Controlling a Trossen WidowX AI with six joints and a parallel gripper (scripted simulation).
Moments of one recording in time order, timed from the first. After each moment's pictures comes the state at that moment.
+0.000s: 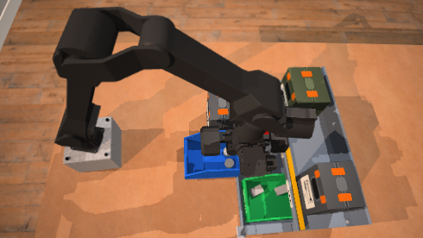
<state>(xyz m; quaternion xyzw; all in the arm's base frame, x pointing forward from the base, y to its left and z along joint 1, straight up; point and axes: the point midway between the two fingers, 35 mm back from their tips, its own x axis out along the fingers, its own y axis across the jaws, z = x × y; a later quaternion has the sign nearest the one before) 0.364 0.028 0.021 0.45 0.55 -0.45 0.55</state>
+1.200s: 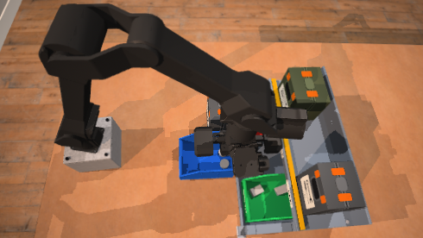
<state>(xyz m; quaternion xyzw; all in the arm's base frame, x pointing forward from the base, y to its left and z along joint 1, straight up) 0.351 0.026 0.019 0.45 0.54 -0.45 0.55</state>
